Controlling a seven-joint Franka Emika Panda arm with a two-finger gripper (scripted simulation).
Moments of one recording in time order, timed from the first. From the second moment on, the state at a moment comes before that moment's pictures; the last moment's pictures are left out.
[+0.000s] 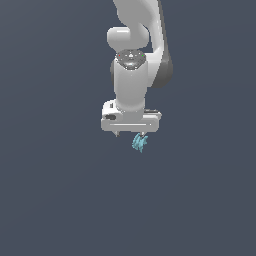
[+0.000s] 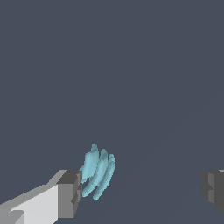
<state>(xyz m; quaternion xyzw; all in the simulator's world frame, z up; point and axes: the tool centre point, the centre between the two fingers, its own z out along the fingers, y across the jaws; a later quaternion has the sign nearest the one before) 0.005 0.007 0.192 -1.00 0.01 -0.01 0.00</state>
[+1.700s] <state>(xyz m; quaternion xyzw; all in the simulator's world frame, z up) -0.019 0.038 0.145 -0.99 0.12 -0.01 0.00</state>
